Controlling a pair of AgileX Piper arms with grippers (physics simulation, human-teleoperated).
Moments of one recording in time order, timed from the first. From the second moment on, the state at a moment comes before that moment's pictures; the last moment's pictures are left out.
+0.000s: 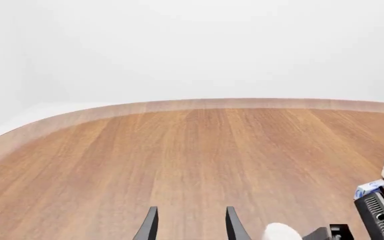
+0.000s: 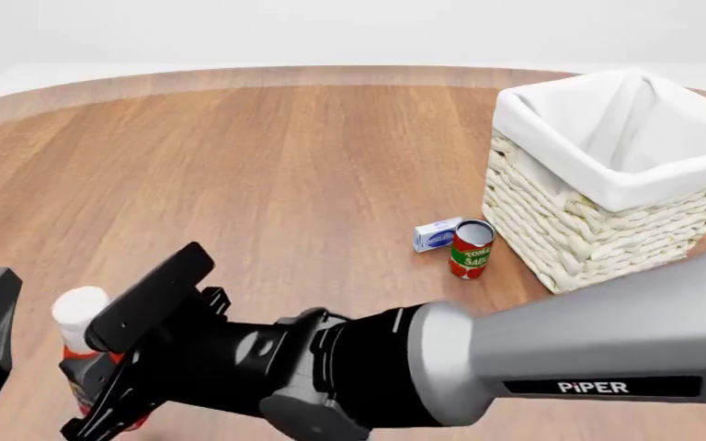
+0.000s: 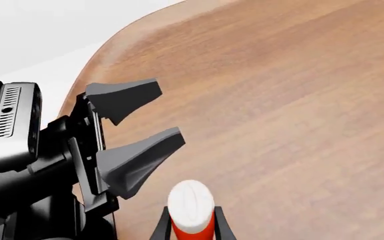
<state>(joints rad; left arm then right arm) 0.00 0.01 0.00 0.00 0.00 1.25 1.90 -1.12 -0.35 0.16</state>
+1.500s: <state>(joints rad) 0.00 0.01 0.00 0.00 0.00 1.01 1.74 -1.14 -0.30 0.11</state>
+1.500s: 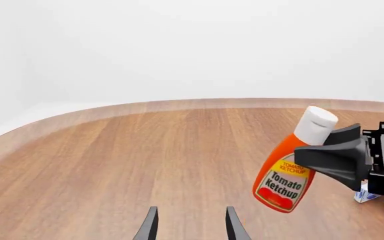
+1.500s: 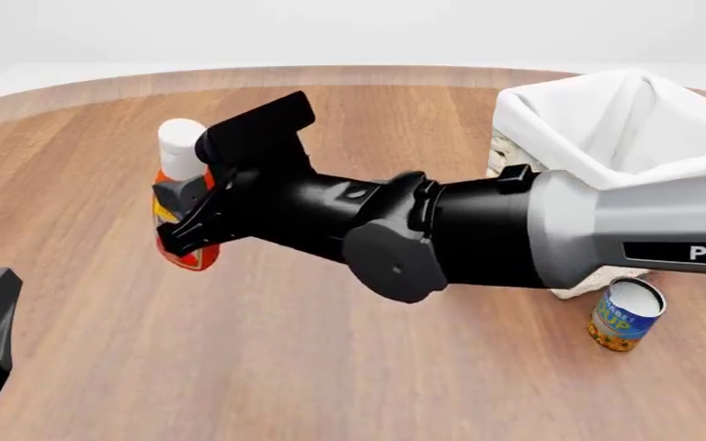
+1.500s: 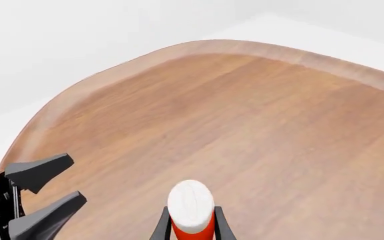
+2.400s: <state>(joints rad) 0.00 0.01 0.00 0.00 0.00 0.90 1.67 -1.13 -0.31 0.10</state>
